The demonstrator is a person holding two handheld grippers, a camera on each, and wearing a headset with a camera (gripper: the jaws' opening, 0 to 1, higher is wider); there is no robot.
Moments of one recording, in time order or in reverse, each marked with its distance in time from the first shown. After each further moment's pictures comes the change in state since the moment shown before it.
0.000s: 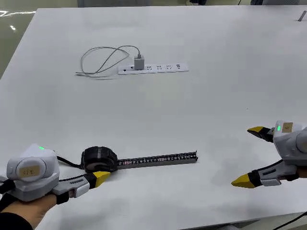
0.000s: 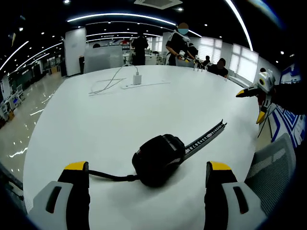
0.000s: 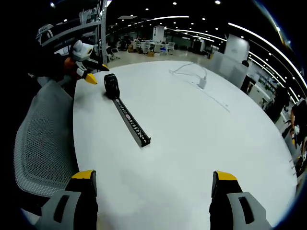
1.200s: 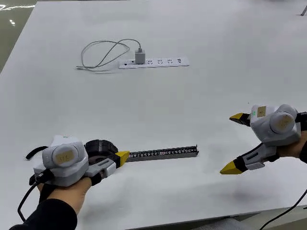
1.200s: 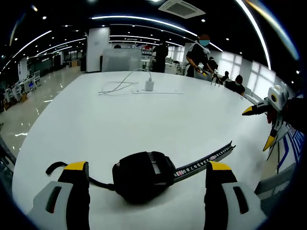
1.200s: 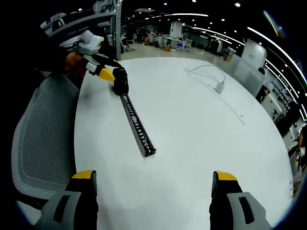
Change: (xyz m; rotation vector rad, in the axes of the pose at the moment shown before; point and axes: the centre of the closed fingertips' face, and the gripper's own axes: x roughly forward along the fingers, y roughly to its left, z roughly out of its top) left arm 0.029 -0.015 0.013 -0.145 -0.074 0.140; right arm 0.031 0.003 0.020 -0.120 0.061 0.088
